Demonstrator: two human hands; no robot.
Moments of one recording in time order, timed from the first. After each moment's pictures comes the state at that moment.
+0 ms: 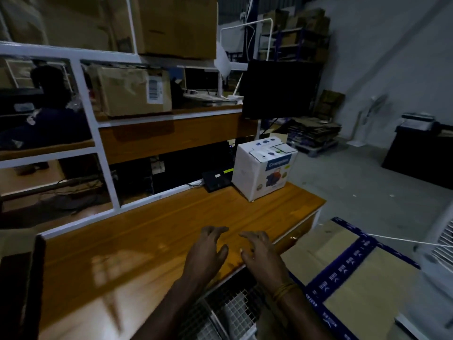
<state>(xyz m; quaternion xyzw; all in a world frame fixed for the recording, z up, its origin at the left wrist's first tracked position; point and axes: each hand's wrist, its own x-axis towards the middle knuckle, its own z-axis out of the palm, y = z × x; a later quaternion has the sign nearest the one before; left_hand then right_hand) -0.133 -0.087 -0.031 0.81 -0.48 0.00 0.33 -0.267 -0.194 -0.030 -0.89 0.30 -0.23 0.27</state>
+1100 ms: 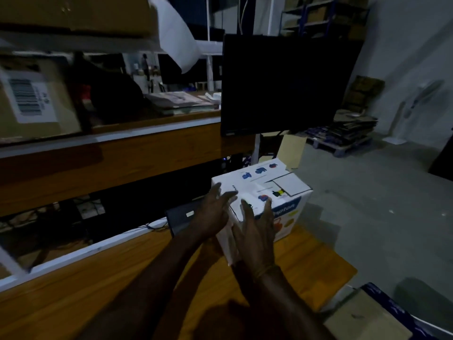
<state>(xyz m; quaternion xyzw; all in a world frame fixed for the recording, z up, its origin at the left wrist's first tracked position) 0.076 -0.529 0.014 0.80 -0.53 0.03 0.28 -0.056 -0.594 -0.026 -0.87 0.38 -0.27 0.17</state>
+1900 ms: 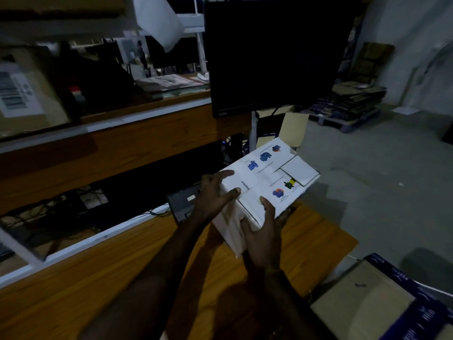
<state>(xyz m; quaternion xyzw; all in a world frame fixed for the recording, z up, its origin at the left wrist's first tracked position) 0.059 -0.539 0.001 0.79 -0.42 -0.10 0.44 -0.096 -0.585 -0.065 -0.73 0.37 -0.42 0.39</state>
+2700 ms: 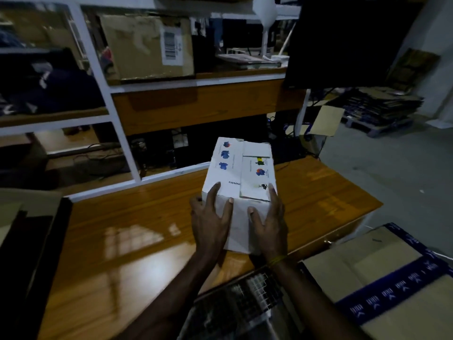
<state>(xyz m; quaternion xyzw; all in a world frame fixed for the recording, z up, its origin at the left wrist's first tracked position) -0.069 -0.191 -0.055 0.84 -0.23 0.11 0.48 -0.154 -0.312 -0.081 -0.80 0.22 -0.44 0.34</state>
